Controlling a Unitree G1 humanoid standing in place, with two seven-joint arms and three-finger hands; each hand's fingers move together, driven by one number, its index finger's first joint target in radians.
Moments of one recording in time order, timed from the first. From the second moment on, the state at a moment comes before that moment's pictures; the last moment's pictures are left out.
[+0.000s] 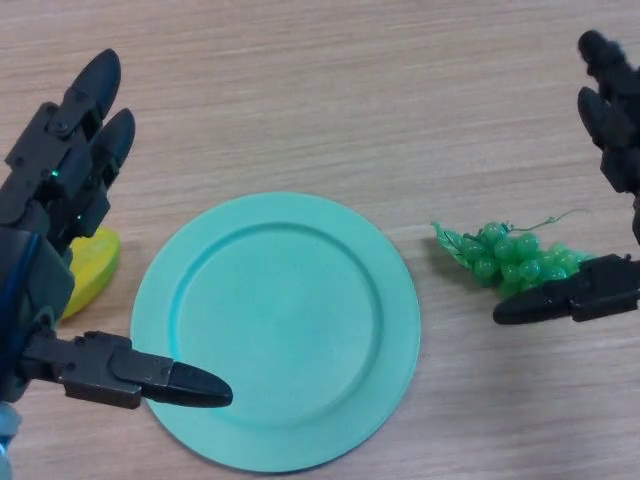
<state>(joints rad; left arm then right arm) 0.11 0.21 0.23 -0.83 -0.13 0.31 -0.30 -0.13 -0.28 -0.08 -0.42 -0.13 0.26 0.18</state>
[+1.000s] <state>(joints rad) 0.16 0.19 0.22 -0.83 -0.13 0.28 -0.30 -0.38 -0.32 0.05 0.31 -0.69 0.01 0.22</state>
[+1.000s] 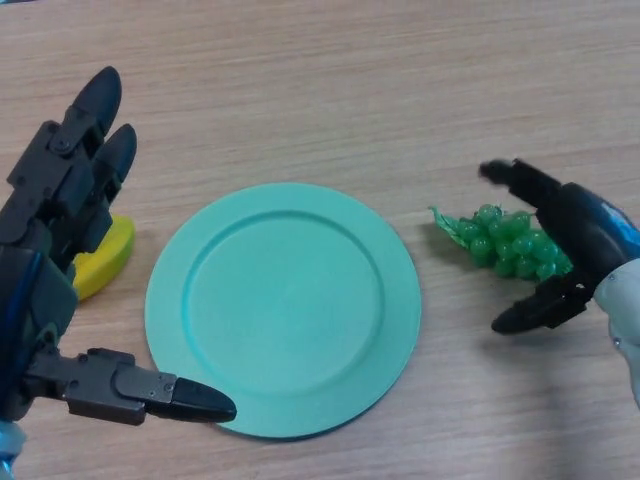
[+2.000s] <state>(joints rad) 0.16 0.18 0.29 -0.82 -0.21 0.26 -0.23 -0.37 -0.20 0.27 -0.49 -0.41 0.63 0.36</state>
